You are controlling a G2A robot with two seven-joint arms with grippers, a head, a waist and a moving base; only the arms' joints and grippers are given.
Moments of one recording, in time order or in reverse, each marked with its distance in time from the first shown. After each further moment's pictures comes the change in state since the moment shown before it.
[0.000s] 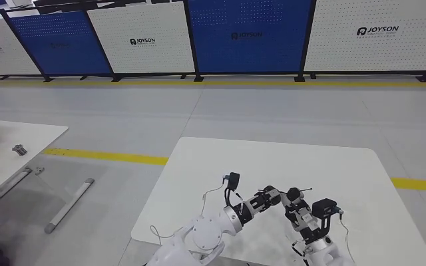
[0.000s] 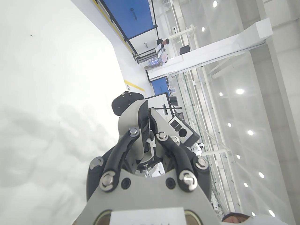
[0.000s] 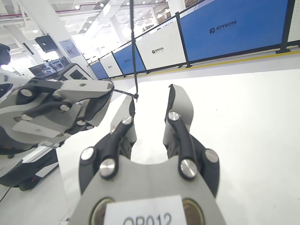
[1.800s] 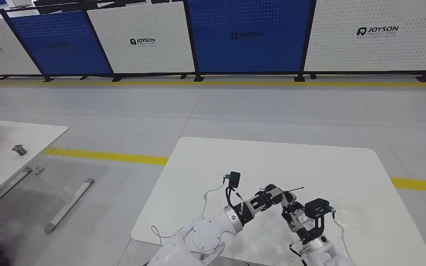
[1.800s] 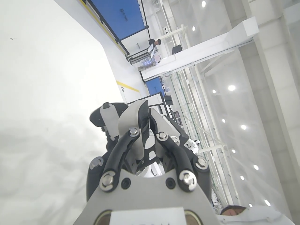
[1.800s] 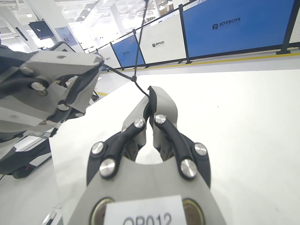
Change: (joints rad) left arm -0.001 -0.006 0.001 0.007 -0.004 -0.086 -0.001; right arm 0.025 0.010 -0.031 0.035 -0.053 0.007 0.011
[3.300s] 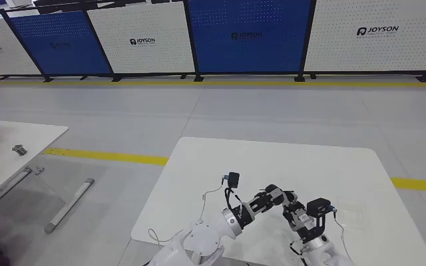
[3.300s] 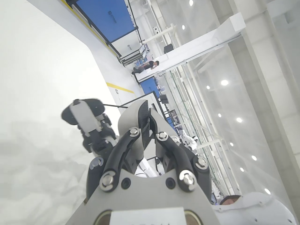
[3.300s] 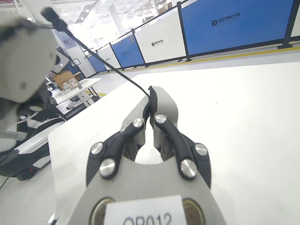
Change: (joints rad) left arm 0.033 0.006 -0.016 -0.053 0.040 -0.011 0.012; right arm 0.012 0.001 0.005 0.030 0.075 -0.007 -0.024
